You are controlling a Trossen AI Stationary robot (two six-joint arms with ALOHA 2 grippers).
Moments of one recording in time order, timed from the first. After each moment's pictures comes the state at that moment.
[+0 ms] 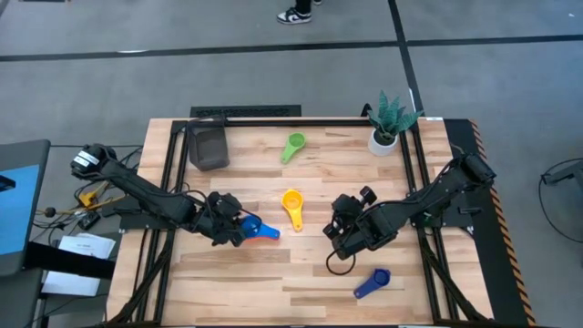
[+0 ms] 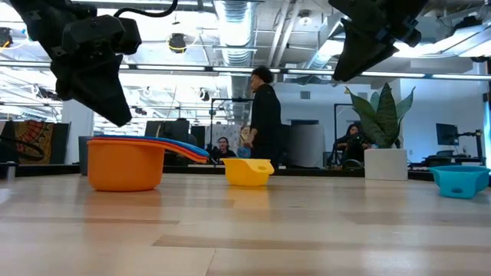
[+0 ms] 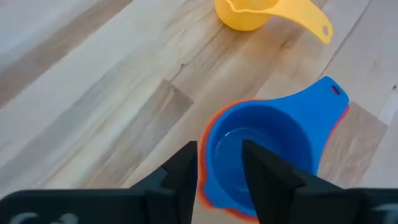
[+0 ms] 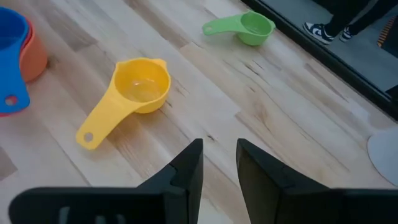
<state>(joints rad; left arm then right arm) -0.44 1.25 0.70 -0.44 -0.56 -0.97 0.46 1.61 1.21 -0.96 0.89 1.08</state>
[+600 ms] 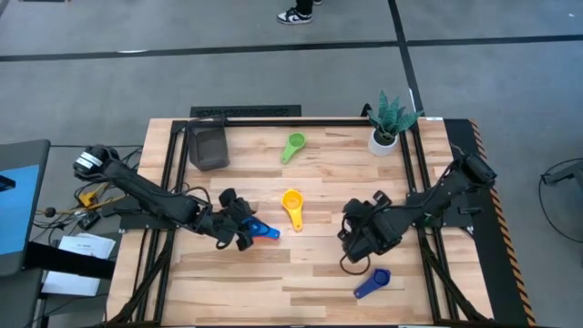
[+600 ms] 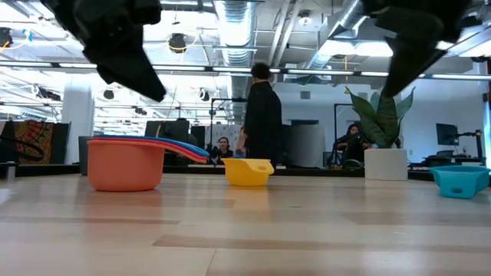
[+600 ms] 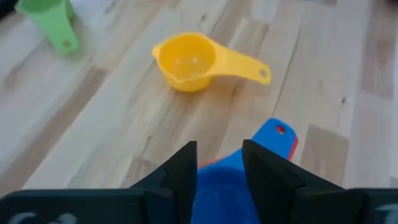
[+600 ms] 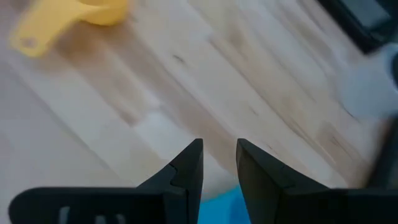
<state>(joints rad) -0.42 1.29 0.74 -0.21 -0.62 -0.57 0.52 1.61 1.21 -1.27 0.68 1.27</state>
